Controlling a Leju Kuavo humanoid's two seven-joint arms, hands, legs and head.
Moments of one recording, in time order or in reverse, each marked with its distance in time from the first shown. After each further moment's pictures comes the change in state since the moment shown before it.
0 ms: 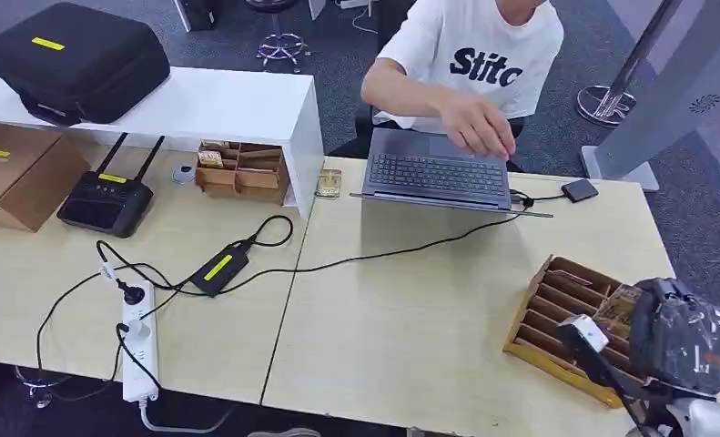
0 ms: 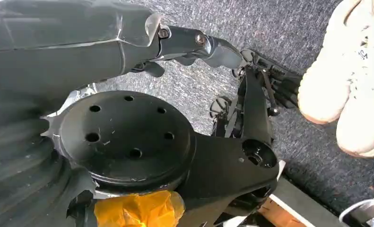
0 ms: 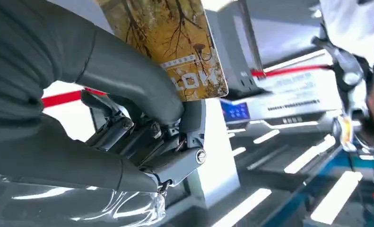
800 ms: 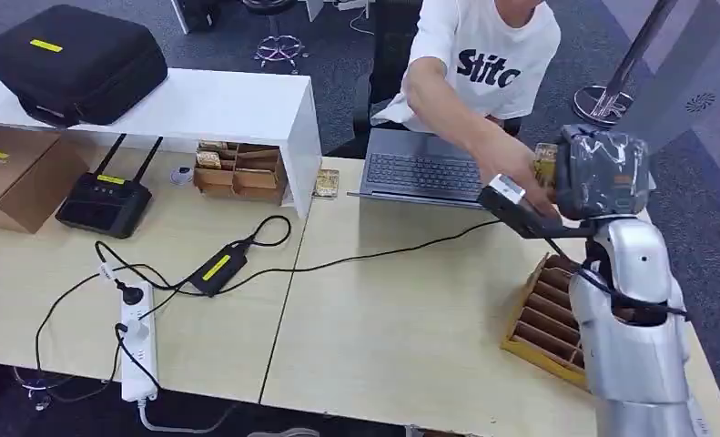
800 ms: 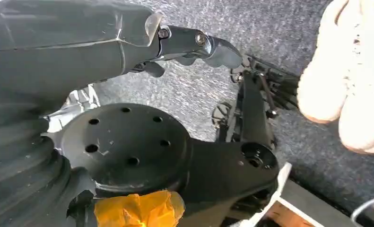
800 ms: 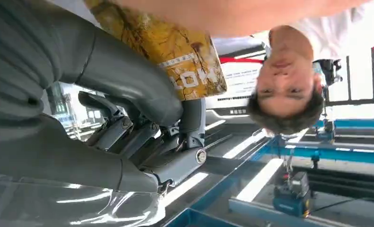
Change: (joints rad) left arm -0.014 0.035 -0.074 0.000 -0.006 -0.034 0.034; right arm -0.643 -0.087 0.411 0.345 0.141 0.259 0.235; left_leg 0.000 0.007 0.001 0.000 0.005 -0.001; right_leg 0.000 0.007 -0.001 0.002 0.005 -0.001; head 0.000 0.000
